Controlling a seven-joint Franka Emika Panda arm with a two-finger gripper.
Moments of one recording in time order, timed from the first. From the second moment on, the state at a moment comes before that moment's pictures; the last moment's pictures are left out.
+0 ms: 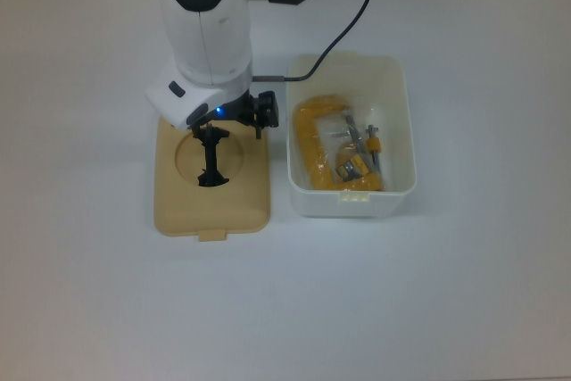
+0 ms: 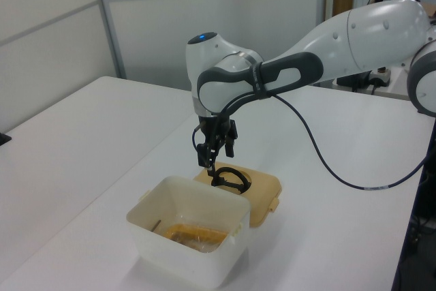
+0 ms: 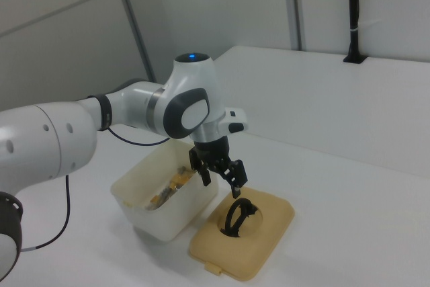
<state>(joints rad) -0.03 0.39 0.10 -1.57 -0.05 1.92 0.03</state>
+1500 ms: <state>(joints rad) -0.07 0.45 0.09 -1.58 -0.07 1.95 0.03</state>
